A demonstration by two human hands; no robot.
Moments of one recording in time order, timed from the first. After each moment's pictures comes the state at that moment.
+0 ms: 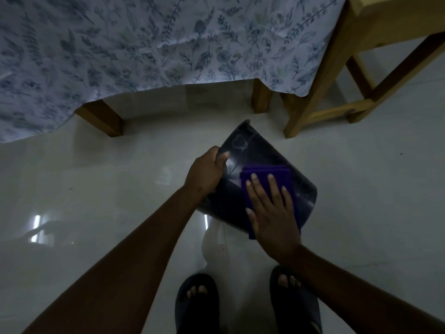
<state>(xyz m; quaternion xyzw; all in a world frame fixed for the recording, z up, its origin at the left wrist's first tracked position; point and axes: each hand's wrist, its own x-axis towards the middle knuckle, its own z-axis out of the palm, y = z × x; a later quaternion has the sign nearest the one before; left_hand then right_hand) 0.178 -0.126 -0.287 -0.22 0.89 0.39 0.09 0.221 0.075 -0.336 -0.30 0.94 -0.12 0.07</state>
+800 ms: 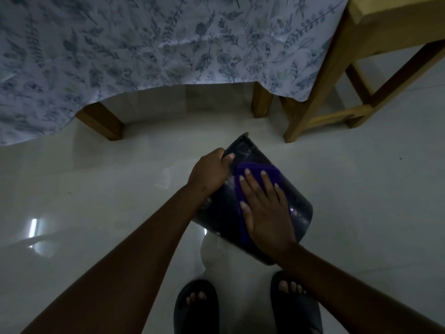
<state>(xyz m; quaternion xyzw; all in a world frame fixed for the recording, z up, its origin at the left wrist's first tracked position) 0.163 -0.124 -0.285 -0.21 0.90 0.36 0.11 0.210 0.055 -0.324 -0.30 0.93 -0.19 0.08</state>
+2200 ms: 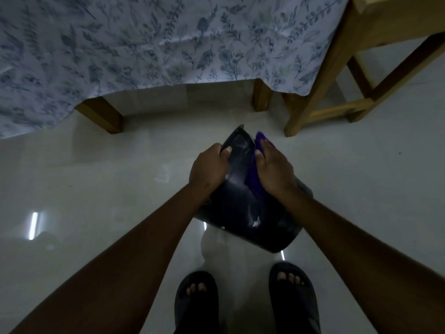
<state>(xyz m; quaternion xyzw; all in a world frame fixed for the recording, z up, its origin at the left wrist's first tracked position) 0.170 -0.120 -0.283 -0.26 0.90 0.35 0.08 0.121 0.028 -0.320 -0.10 0.94 -0.29 0.15</state>
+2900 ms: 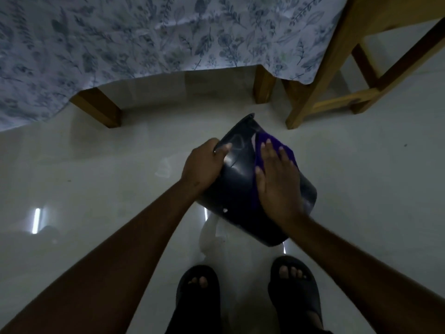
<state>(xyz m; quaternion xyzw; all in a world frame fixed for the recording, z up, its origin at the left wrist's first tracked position) 0.186 -0.128 -0.282 -0.22 0.90 0.37 0.07 0.174 0.051 -0.324 -0.19 0.96 -0.20 0.09</state>
